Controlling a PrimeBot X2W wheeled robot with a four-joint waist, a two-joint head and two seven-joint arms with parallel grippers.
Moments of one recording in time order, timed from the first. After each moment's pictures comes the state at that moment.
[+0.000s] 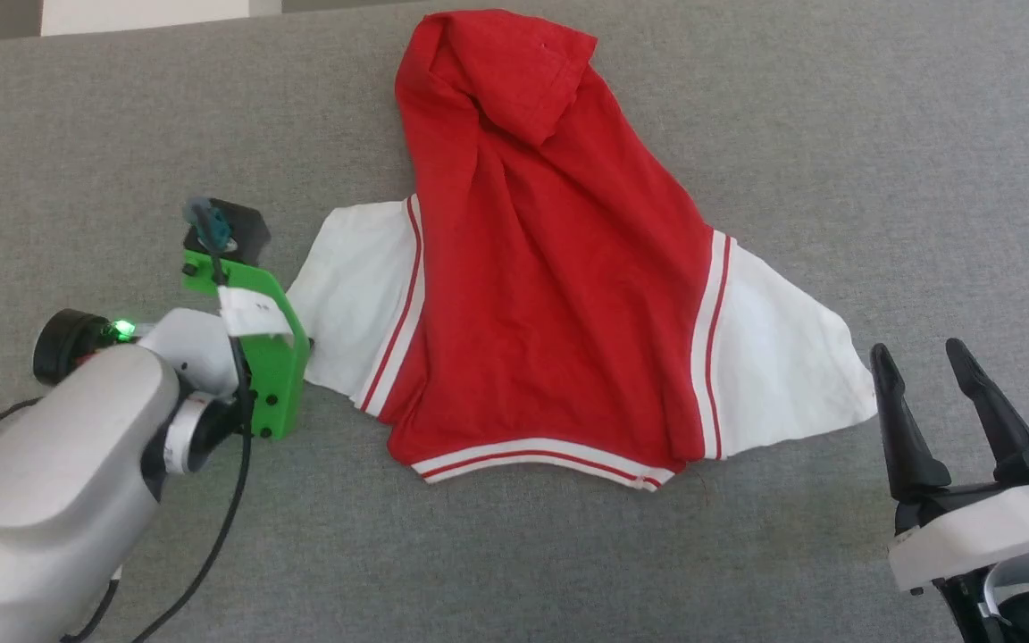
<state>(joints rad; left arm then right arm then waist) -0.72 0.68 -0.83 0.16 -0.83 0.25 0.73 0.06 -0.09 -0.08 -0.27 0.23 0.13 0.14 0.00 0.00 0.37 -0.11</state>
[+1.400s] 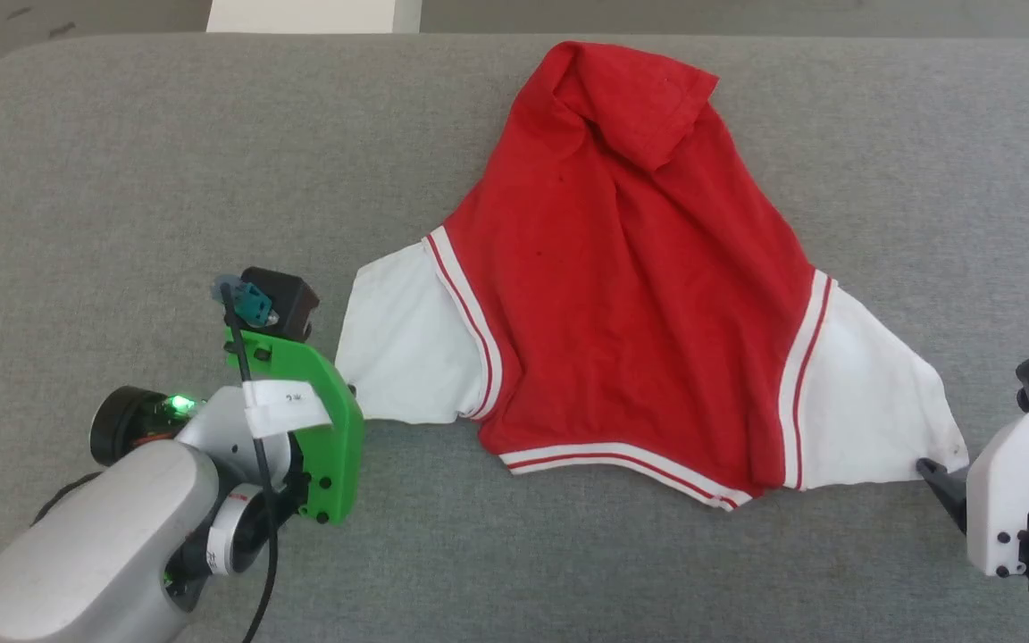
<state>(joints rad) -0.54 0.71 -0.80 -0.19 -0.89 0.41 0.69 -0.09 -0.30 -0.13 -0.05 0.30 0.13 0.94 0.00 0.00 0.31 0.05</state>
